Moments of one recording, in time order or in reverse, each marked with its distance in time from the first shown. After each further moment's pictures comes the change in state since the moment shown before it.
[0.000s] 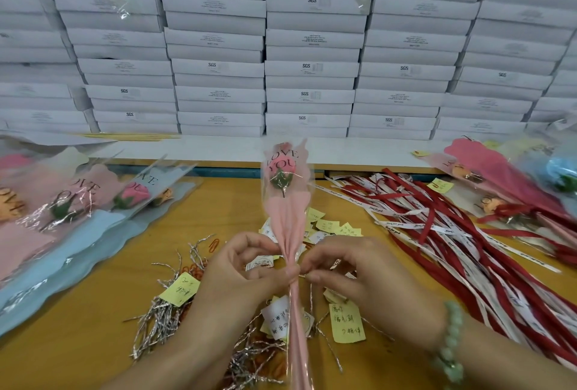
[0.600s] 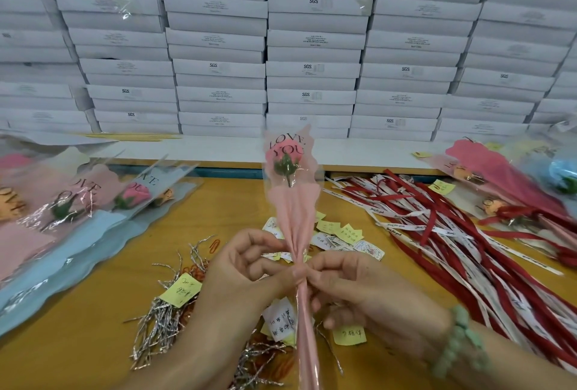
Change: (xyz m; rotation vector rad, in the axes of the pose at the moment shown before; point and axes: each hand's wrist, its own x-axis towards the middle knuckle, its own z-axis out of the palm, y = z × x) left_hand 0.002 -0.001 0.004 -0.098 -0.052 0.097; right_hand -0.004 -0.005 0.009 0.976 -0.197 0.517
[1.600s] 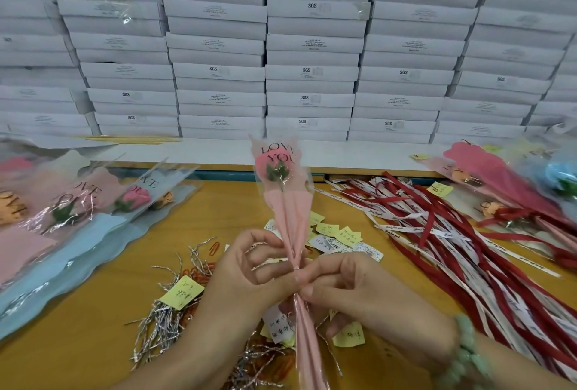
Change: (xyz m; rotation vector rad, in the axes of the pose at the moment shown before) left_hand 0.000 0.001 -0.003 0.014 -0.088 -0.047; right_hand -0.008 -0.007 0.007 -0.226 0.049 -0.068
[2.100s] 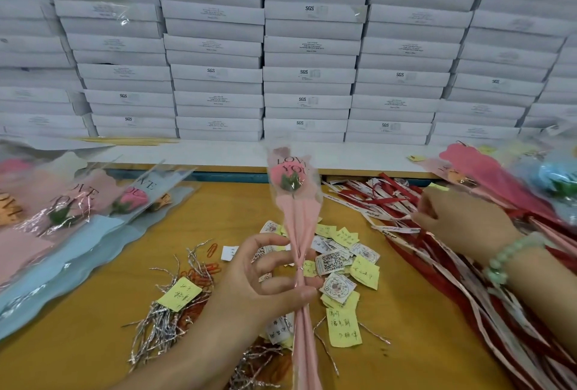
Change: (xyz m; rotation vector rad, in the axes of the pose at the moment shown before) left_hand -0.002 -0.003 -0.001 -0.052 -0.118 -0.086; right_hand 0.004 -0.014 -0.139 -1.451 0.671 0.240
